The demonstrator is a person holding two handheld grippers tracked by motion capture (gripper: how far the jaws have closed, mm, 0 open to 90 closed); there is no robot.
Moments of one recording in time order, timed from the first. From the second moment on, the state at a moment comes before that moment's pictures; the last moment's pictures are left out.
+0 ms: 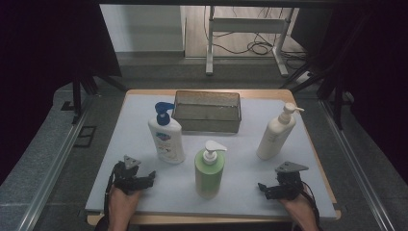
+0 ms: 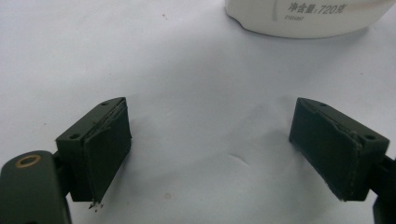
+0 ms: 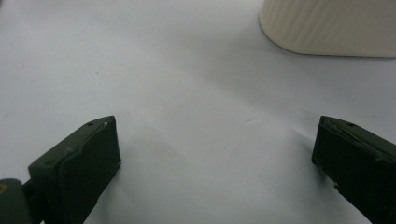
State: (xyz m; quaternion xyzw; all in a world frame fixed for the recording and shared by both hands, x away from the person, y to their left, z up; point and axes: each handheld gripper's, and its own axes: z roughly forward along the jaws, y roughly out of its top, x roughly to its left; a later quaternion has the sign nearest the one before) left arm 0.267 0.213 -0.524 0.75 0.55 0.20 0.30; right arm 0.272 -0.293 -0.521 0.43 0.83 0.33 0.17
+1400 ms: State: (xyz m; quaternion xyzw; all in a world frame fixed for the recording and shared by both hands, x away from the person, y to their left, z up) left arm 0.269 0.214 -0.524 0.75 0.55 0.20 0.31; right arm 0.272 -0.293 -0.521 0.43 0.83 0.33 0.17
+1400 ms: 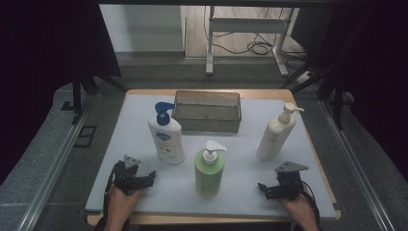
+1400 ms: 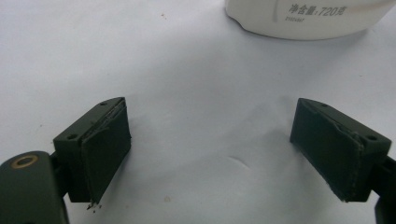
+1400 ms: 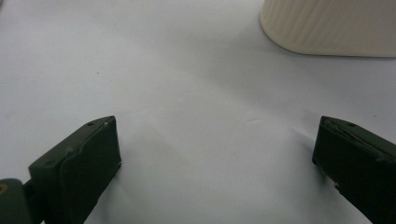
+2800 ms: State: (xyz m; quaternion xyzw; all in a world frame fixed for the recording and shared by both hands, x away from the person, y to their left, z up) left arm 0.269 0.214 -0.525 0.75 0.55 0.20 0.31; right arm 0.313 -0.354 -0.503 0.50 0.77 0.35 0.18
